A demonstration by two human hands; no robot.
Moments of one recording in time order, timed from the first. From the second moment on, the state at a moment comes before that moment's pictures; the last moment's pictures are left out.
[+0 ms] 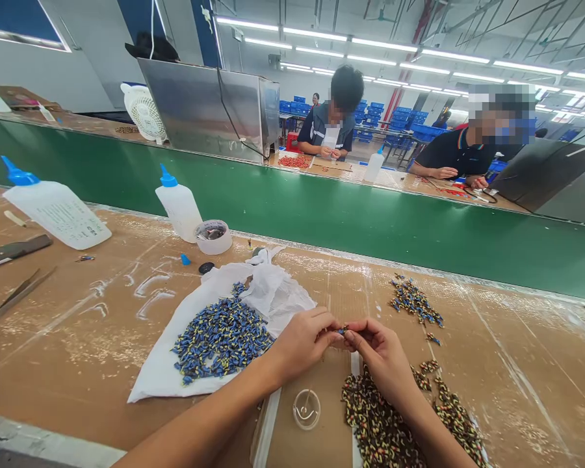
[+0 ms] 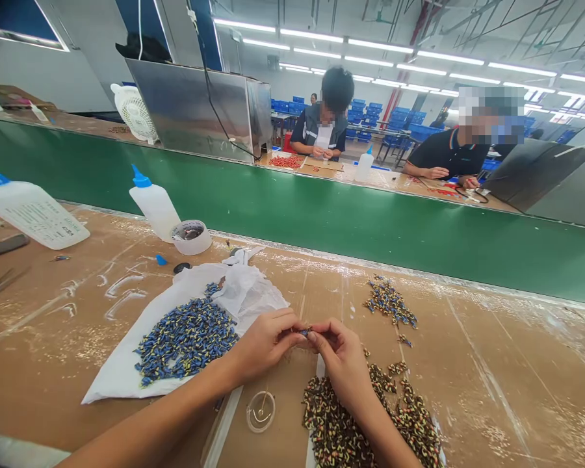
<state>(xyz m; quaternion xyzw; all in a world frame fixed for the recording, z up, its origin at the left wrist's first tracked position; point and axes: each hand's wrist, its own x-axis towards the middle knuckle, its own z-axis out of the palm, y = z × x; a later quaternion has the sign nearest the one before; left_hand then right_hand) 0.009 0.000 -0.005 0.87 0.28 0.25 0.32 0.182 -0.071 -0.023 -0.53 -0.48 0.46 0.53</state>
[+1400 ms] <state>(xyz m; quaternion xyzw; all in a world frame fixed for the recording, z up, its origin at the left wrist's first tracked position) 0.006 0.003 -0.011 0.89 0.29 0.21 0.30 0.178 -0.061 -0.024 -0.51 -0.47 0.50 0.52</state>
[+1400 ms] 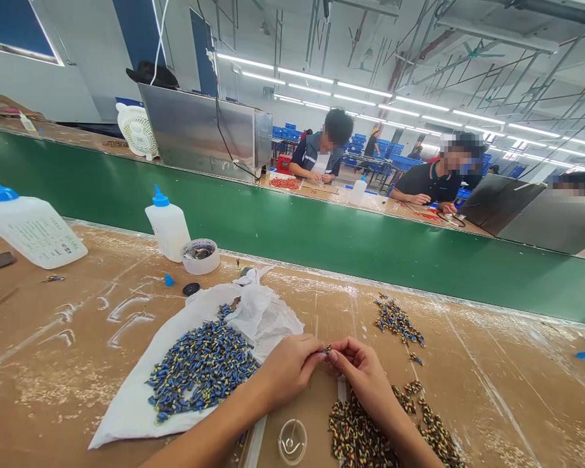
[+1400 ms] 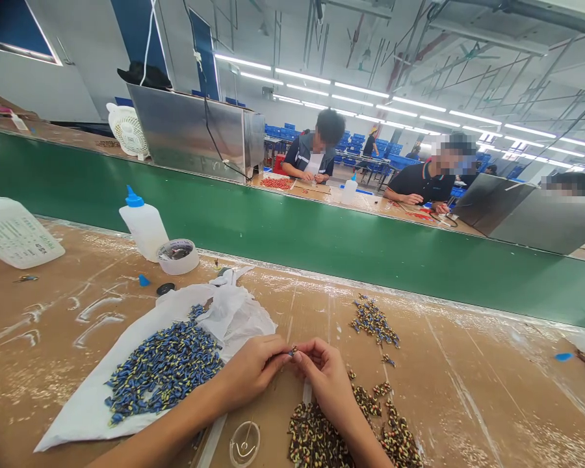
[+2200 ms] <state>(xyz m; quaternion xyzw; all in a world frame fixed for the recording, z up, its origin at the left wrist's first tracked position) 0.006 0.003 -0.014 0.89 0.29 0.22 0.29 0.181 -0.062 -0.033 -0.53 -0.53 0.46 0.47</state>
